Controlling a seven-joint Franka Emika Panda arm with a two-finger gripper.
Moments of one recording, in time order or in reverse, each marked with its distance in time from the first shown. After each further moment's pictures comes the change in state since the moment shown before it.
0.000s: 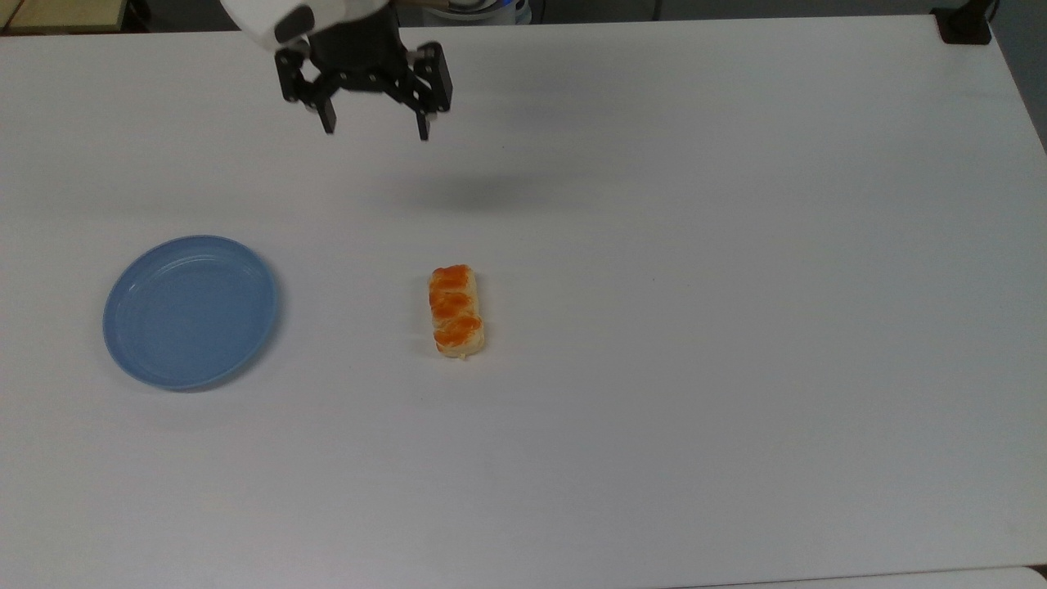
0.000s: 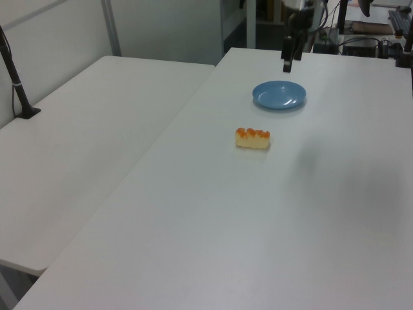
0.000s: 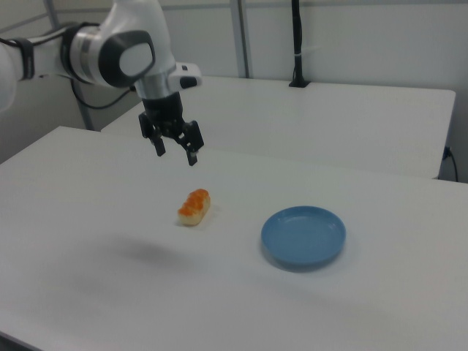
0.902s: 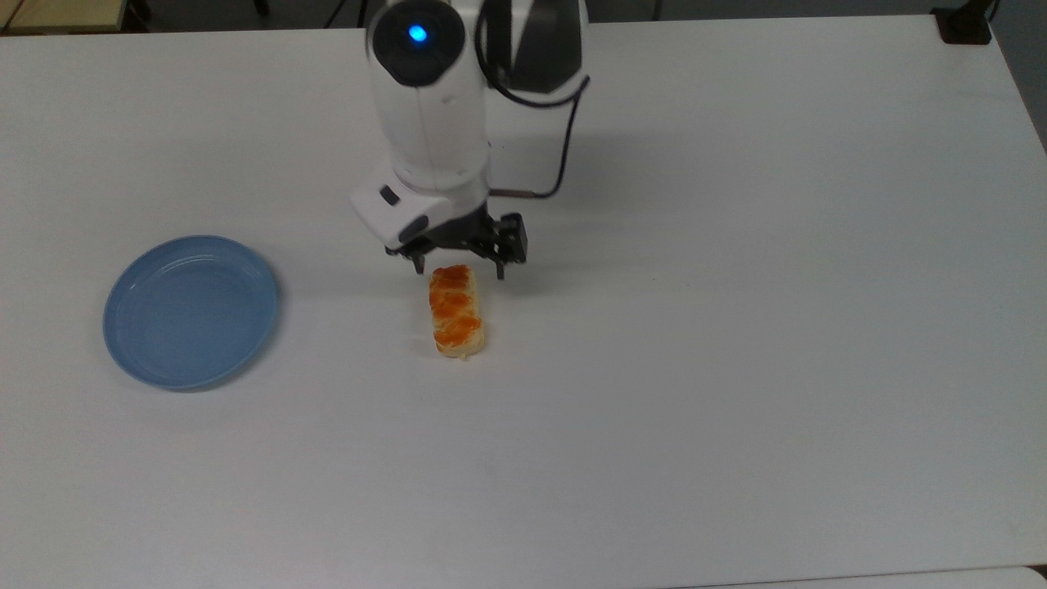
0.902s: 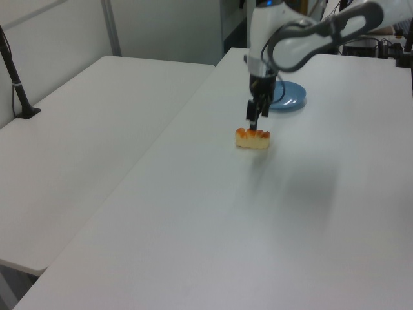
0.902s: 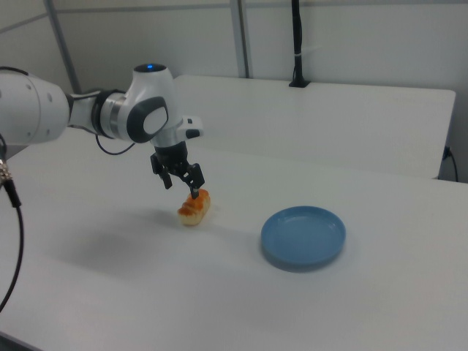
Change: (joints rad) arm 0.083 0.325 0.027 0.038 0.058 0.287 0.102
